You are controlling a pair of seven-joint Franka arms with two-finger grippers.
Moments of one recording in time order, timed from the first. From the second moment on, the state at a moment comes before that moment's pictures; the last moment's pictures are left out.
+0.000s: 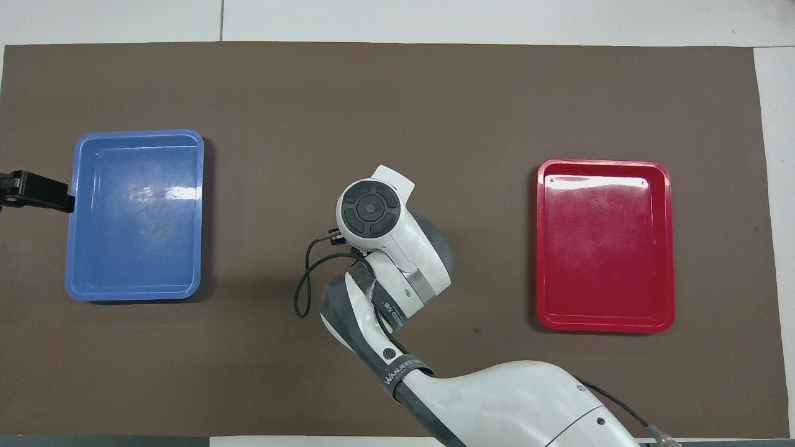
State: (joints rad) left arm 0.04 -0.04 -0.04 -1.65 0.01 1.56 0.09; right arm 0.79 0.54 -0.12 -1.63 0.12 2.23 0.39
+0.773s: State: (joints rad) left arm 0.04 -0.04 -0.04 -1.65 0.01 1.56 0.09; right arm 0.22 0.12 -0.18 -1.60 0.08 1.64 0.08
